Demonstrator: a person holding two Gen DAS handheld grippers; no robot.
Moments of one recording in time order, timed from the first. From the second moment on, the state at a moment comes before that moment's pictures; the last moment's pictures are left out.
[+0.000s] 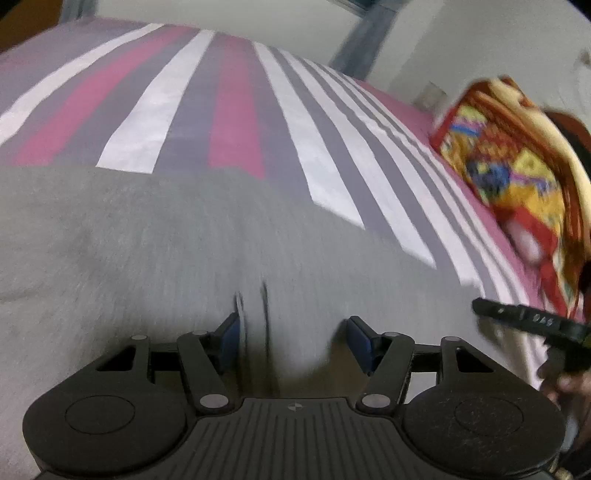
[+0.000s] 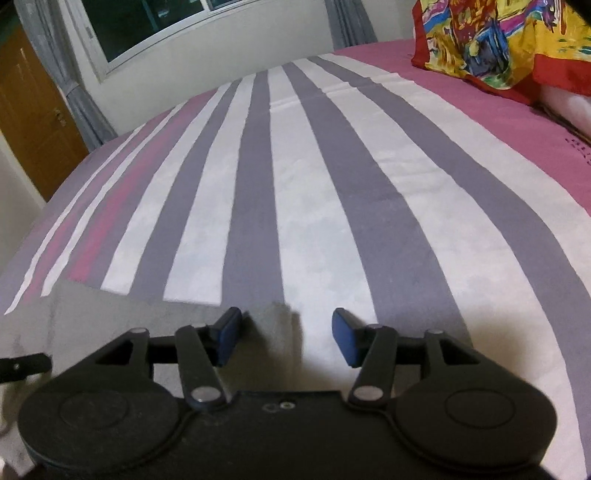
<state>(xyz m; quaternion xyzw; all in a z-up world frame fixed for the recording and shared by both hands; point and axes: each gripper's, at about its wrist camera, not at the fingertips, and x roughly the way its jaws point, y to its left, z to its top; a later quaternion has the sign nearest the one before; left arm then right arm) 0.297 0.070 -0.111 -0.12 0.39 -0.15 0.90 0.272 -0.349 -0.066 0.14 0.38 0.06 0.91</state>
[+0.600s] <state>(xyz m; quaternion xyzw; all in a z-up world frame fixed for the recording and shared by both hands) 0.164 0.082 -0.105 -0.09 0.31 -0.12 0.94 0.136 -0.358 -0.067 0.09 0.38 0.08 0.92</state>
